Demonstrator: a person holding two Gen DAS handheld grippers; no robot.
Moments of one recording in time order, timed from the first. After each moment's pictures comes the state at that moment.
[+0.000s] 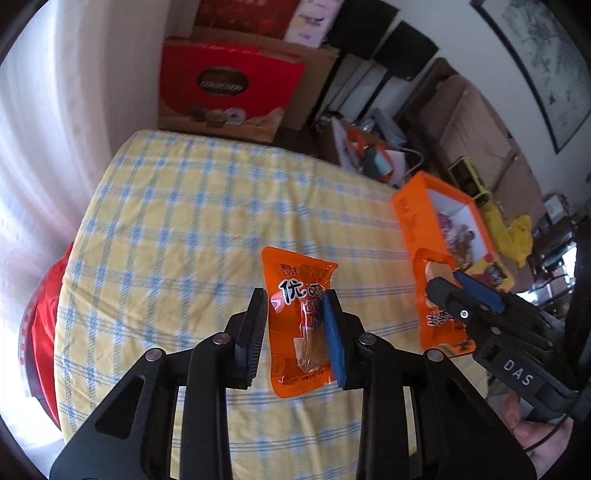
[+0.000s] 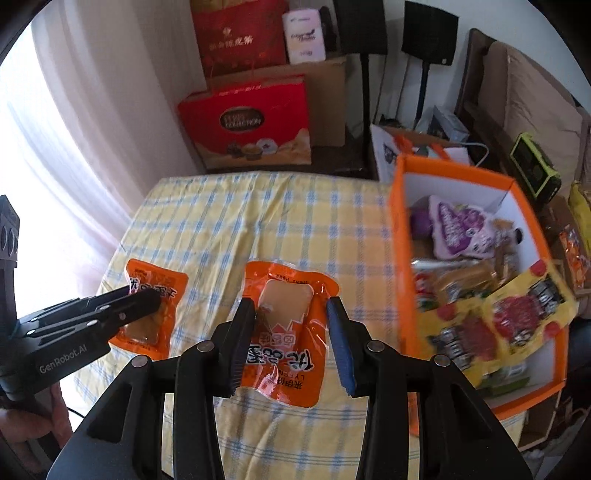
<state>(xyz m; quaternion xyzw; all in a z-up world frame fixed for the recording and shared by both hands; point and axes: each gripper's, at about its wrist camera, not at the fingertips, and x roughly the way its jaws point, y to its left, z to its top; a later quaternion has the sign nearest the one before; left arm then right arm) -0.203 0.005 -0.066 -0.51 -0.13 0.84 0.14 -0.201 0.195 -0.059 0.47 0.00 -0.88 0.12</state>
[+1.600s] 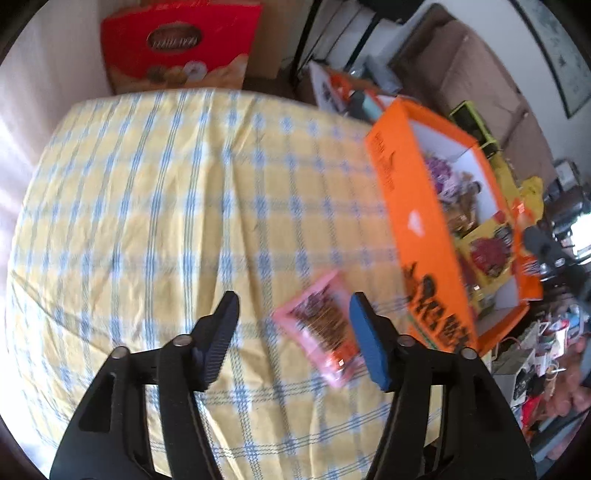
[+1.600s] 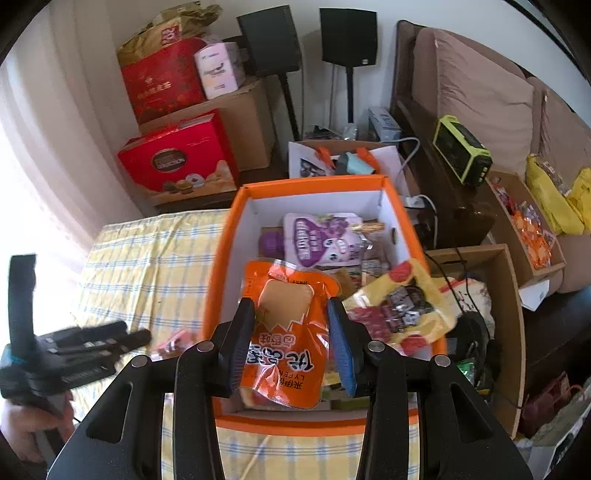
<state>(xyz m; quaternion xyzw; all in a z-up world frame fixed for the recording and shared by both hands) -0.211 0.096 -0.113 -0.58 -0.09 0.80 0.13 -0.199 0.328 -0.030 0.45 -0.03 -0.89 0.06</state>
